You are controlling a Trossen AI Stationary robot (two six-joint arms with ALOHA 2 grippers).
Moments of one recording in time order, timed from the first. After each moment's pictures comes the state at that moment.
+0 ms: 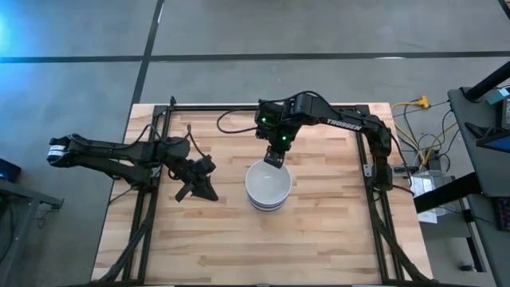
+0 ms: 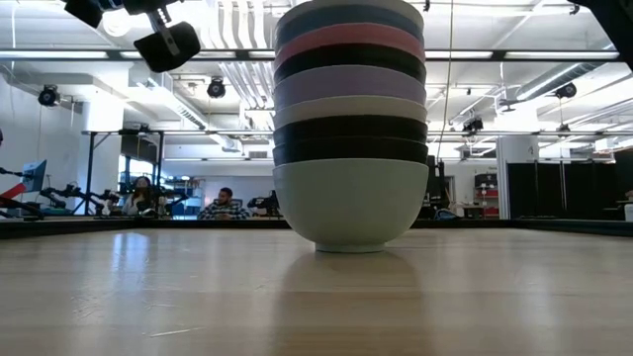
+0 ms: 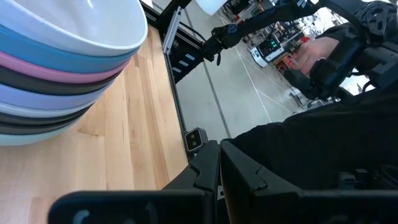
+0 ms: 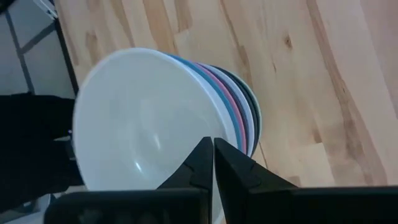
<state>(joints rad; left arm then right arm) -0.01 0.93 0.71 -0.10 0.64 -0.60 -0.19 1.96 2.12 -1.40 -0.39 0.22</state>
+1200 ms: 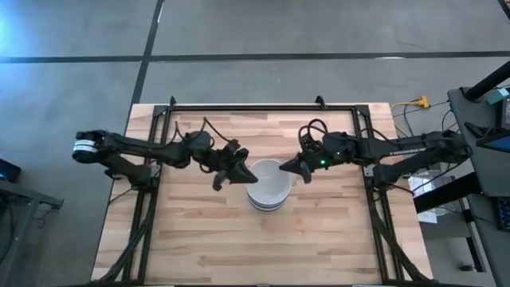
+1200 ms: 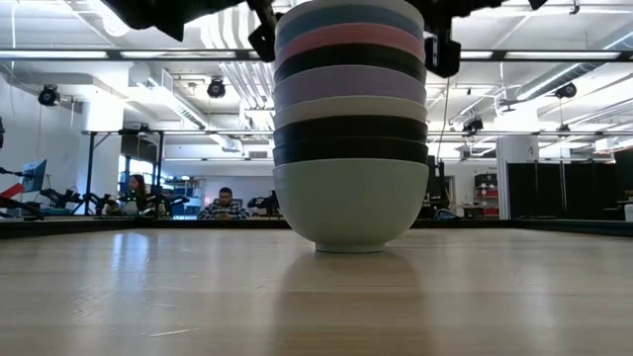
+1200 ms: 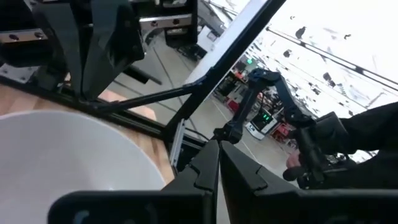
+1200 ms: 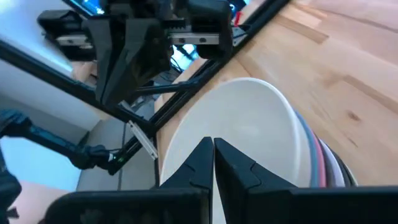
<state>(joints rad) 0.04 1.34 0.83 0.58 0.51 -0.68 0.02 1.17 0.86 -0.01 -0.09 0.80</state>
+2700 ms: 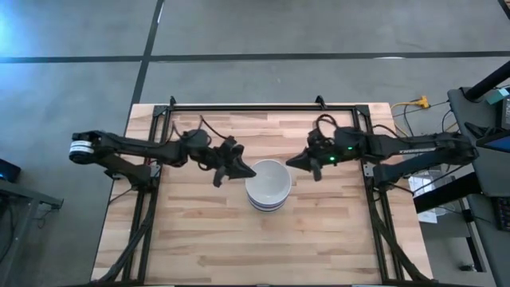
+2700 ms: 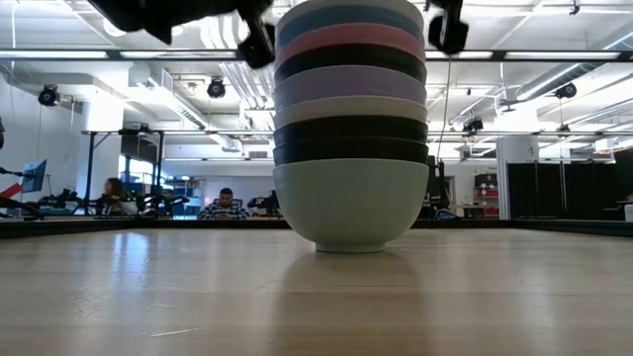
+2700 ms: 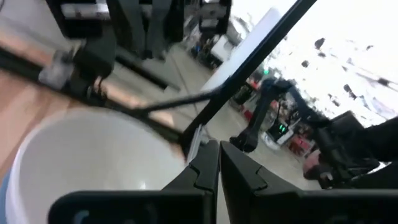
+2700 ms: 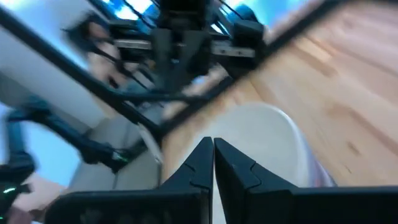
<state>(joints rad) 0.07 1.29 0.78 0.56 0.46 -0.68 0.01 1.07 0.86 -0.06 -0.11 0.69</state>
